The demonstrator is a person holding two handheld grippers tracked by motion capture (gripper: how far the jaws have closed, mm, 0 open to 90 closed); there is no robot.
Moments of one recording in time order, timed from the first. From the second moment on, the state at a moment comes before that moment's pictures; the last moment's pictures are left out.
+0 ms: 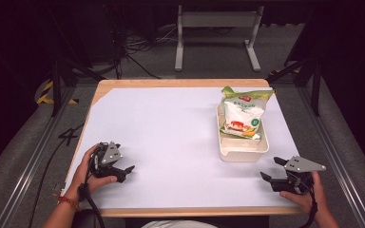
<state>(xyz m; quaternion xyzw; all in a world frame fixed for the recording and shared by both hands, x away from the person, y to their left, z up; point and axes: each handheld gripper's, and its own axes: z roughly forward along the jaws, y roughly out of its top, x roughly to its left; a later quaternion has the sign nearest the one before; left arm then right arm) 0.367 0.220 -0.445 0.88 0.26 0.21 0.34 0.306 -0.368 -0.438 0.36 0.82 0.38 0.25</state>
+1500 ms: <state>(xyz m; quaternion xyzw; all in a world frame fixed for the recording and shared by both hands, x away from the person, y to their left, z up) 0.349 0.258 -0.447 0.81 0.33 0.23 0.43 0.316 -0.364 -0.439 0.35 0.82 0.38 0.25</state>
